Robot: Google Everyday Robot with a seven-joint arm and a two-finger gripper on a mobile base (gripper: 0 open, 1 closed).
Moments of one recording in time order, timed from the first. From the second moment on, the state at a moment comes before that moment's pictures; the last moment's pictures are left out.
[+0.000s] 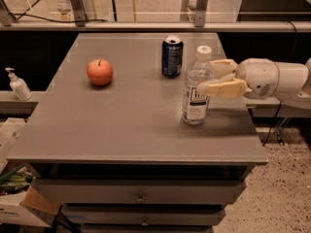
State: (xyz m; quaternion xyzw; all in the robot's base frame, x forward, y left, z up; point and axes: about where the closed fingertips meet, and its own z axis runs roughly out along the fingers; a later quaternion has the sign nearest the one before) arm 0.531 -0.124 0.928 -0.47 0.51 0.48 0.53
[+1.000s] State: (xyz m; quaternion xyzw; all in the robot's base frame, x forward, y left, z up) arm 0.534 -0.128 0.931 -0.47 0.52 0.48 0.53
